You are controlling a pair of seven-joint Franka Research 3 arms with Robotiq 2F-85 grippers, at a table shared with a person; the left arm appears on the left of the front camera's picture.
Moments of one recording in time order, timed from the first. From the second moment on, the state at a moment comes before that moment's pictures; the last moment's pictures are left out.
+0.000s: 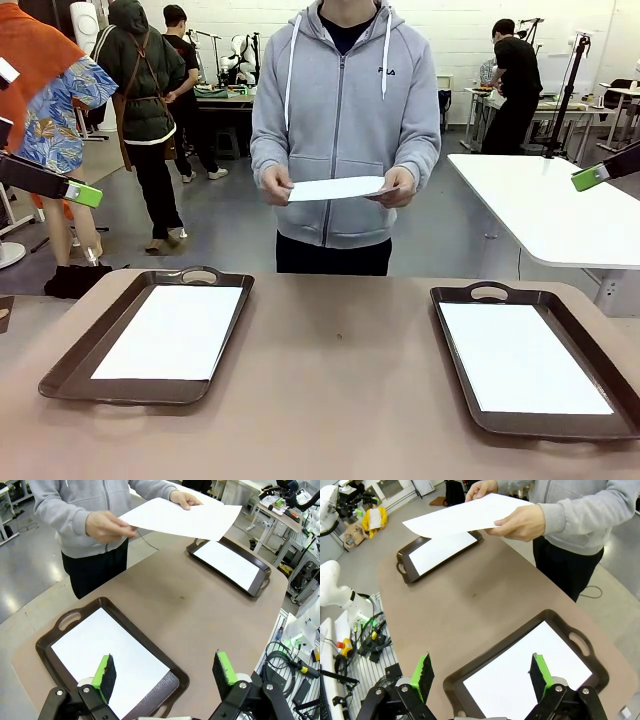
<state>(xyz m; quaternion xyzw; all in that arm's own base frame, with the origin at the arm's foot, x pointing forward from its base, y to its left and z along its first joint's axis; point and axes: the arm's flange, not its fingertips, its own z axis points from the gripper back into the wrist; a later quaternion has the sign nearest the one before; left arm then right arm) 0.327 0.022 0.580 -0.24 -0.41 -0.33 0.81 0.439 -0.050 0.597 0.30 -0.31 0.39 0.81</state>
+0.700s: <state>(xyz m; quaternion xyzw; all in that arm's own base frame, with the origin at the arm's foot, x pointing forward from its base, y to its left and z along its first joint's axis) 0.327 0.022 0.580 -0.24 -0.41 -0.33 0.81 0.439 -0.050 0.597 0.30 -0.31 0.39 0.81</state>
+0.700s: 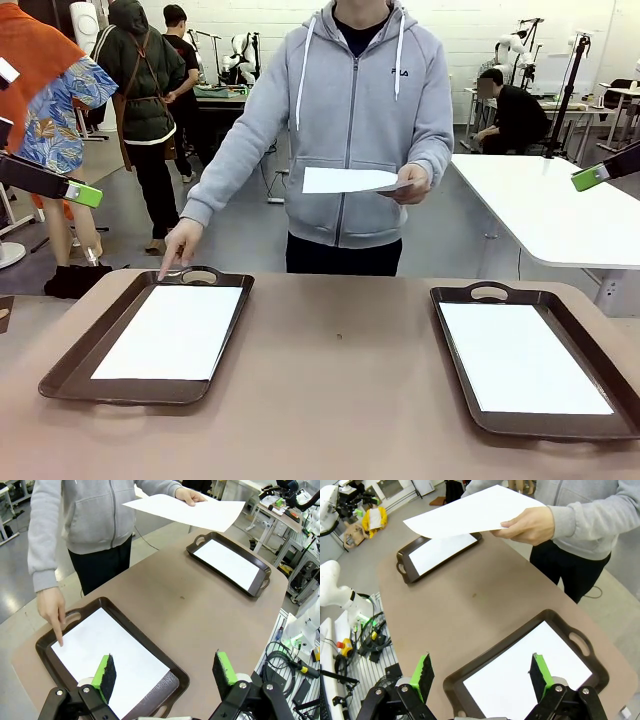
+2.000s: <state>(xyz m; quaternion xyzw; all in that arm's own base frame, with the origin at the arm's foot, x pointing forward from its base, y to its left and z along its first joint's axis) 0.327 0.022 0.580 -0.24 -0.41 -0.33 0.81 0.439 -0.050 0.597 0.30 -0.31 0.39 0.81</state>
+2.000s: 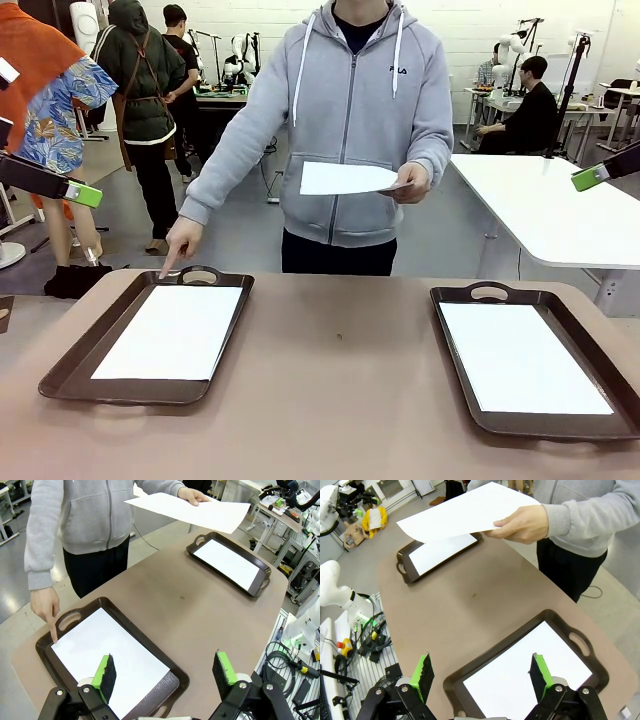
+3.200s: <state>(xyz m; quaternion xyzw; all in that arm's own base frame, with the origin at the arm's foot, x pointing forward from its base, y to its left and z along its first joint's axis) 0.352 0.017 0.594 -0.31 -0.41 -0.22 0.82 0.439 -0.050 0.597 0.30 -0.31 0.39 0.81</state>
